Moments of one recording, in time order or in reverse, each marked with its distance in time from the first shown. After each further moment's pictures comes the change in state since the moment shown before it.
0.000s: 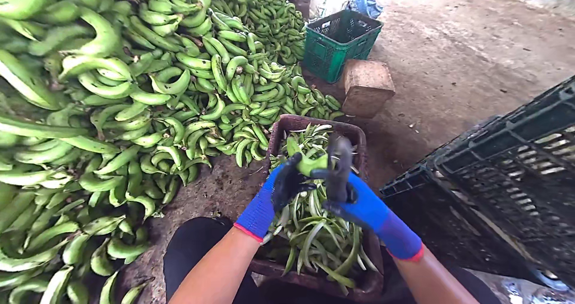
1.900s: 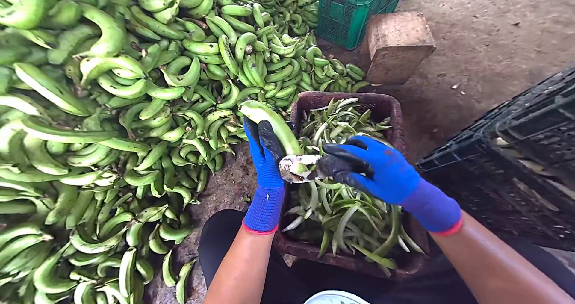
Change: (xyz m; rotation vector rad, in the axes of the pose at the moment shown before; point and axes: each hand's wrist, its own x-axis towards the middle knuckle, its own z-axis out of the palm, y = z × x) left_hand -0.033 0.036 -0.019 0.354 0.387 0.900; right_hand 0.031 -0.001 0.018 -0.589 0.041 -0.261
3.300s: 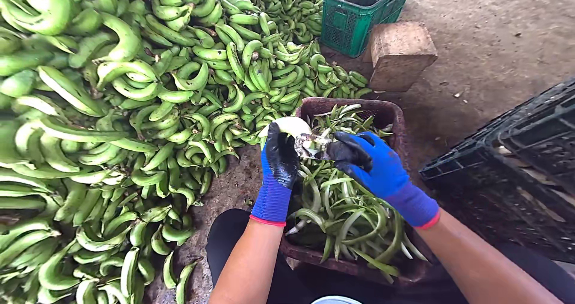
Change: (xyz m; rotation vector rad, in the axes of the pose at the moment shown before) left_hand 0.011 -0.010 0.007 -0.445 0.159 -0.517; right_hand 0.006 0.012 0.020 -0.005 0.201 0.093
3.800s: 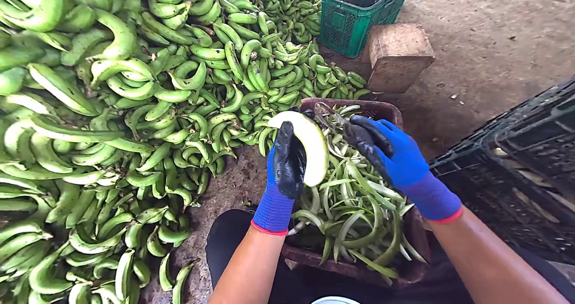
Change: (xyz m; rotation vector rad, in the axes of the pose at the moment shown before) left_hand -0.010 0.003 0.003 -0.024 -0.438 0.118; right_hand 0.014 0.007 -0.030 0.022 -0.002 0.033
